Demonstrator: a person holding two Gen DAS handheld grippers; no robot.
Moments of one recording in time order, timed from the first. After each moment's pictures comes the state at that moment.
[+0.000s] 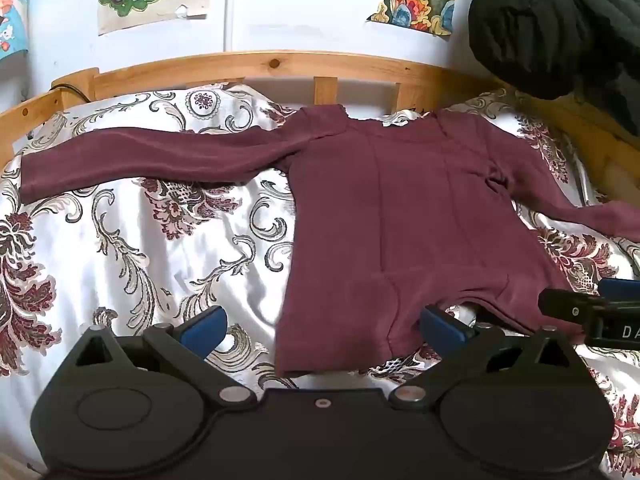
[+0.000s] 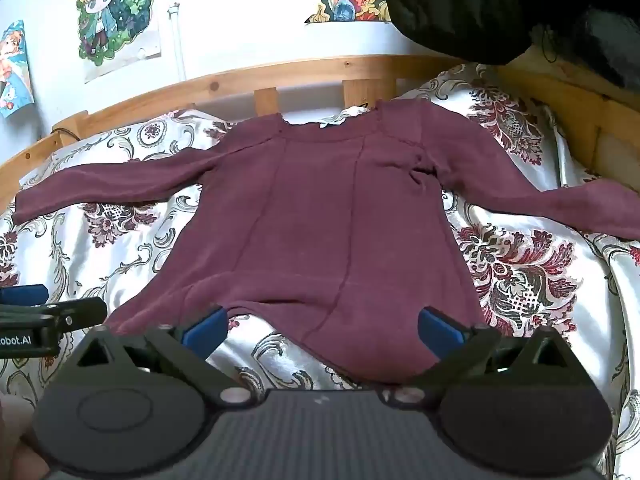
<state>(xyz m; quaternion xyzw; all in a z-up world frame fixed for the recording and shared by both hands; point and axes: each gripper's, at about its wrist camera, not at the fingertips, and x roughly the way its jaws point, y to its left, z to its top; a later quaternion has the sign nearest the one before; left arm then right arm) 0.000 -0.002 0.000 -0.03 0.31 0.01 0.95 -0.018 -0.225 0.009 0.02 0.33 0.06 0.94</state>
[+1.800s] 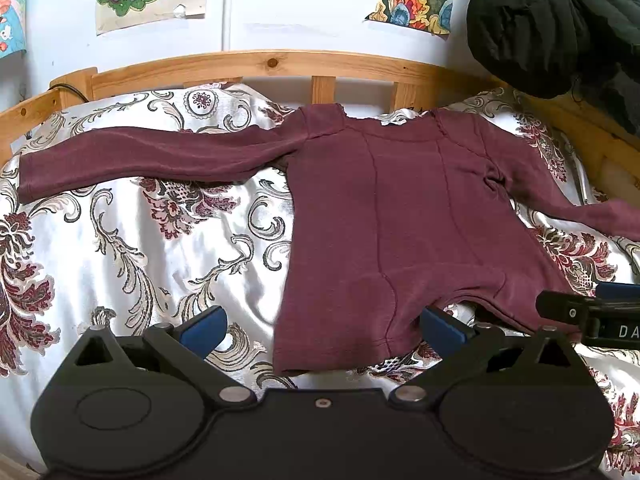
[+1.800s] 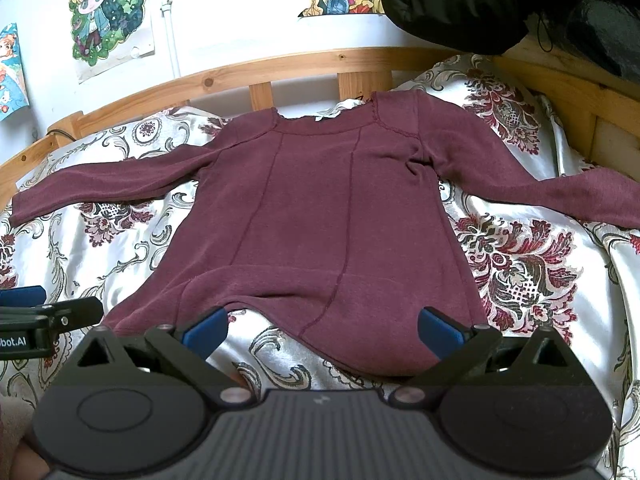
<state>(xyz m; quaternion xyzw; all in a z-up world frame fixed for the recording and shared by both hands) 0.000 -0.003 0.000 -0.03 0.31 0.00 0.95 -0.017 -0.226 0.007 0.04 0.34 0.06 0.94</state>
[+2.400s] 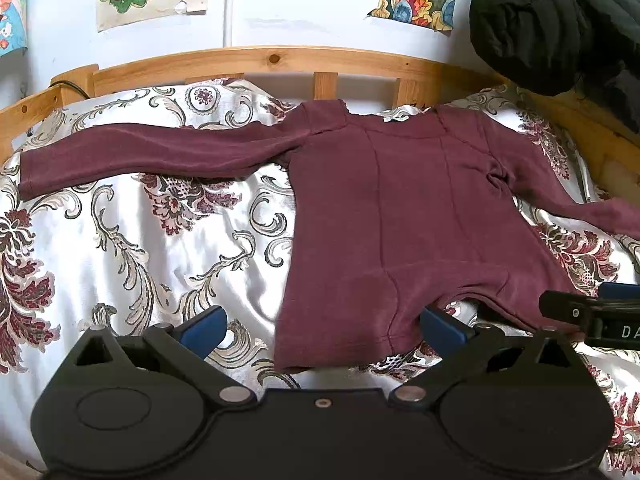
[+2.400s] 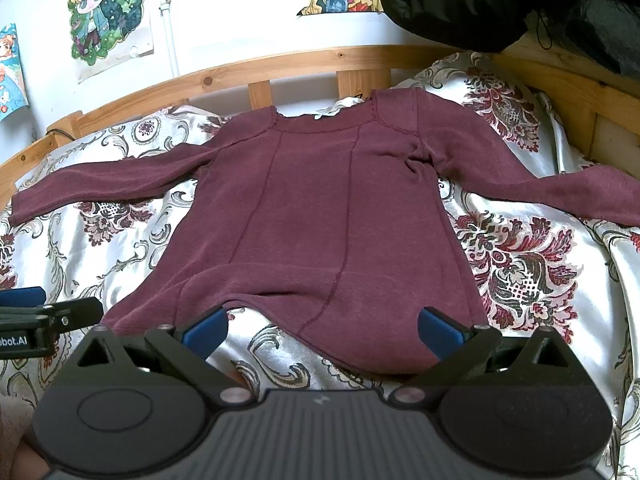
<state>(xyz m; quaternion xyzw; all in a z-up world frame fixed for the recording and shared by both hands) 0.001 -0.001 -0.003 -0.03 0.31 0.01 0.95 -0.017 -0.227 0.005 0.04 0.34 0.06 0.94</state>
